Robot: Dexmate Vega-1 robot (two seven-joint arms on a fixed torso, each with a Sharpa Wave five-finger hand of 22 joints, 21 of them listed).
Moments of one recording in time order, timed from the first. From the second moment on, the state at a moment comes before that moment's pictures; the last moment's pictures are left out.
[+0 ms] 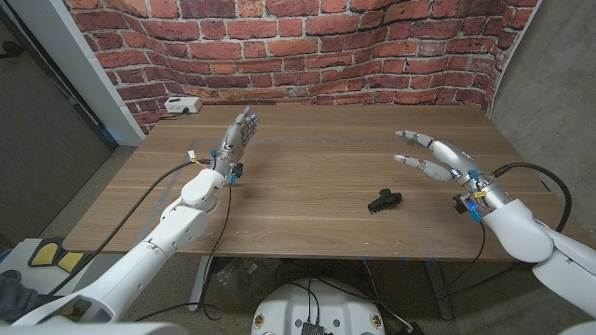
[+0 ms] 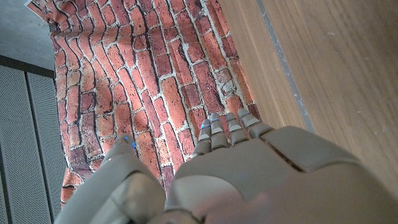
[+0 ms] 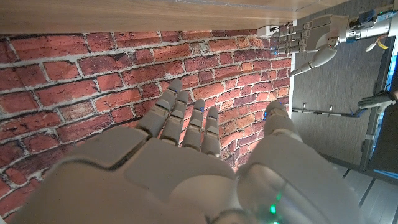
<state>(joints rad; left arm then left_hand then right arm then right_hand) 0.94 0.57 0.36 -1.52 -0.57 -0.26 0.10 0.22 -0.05 0.28 -0.01 0.26 0.10 0.09 0.21 0.18 0.16 0.03 0.22 0.19 0.07 0.04 0.20 0.18 0.03 0.00 0.22 0.18 -1.56 -0.80 0.15 -1.97 -0.39 0.43 -0.23 0.47 0.01 0.37 -0.18 0.18 0.29 -0.05 0.20 0.19 0.31 -0.03 0.23 0.18 0.30 0.03 0.19 0.18 0.40 -0.03 0.25 0.18</state>
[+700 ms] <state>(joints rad) 0.96 0.57 0.35 -1.51 -0.57 -0.28 0.10 0.24 -0.05 0.28 -0.02 0.25 0.11 0.08 0.21 0.18 0.16 0.02 0.22 0.19 0.07 0.04 0.20 0.18 0.03 0.00 0.22 0.18 -1.62 -0.83 0.24 -2.09 -0.57 0.31 -0.08 0.50 -0.01 0.38 -0.18 0.18 0.27 -0.06 0.20 0.19 0.28 -0.03 0.22 0.18 0.24 0.05 0.17 0.18 0.37 -0.03 0.22 0.18</state>
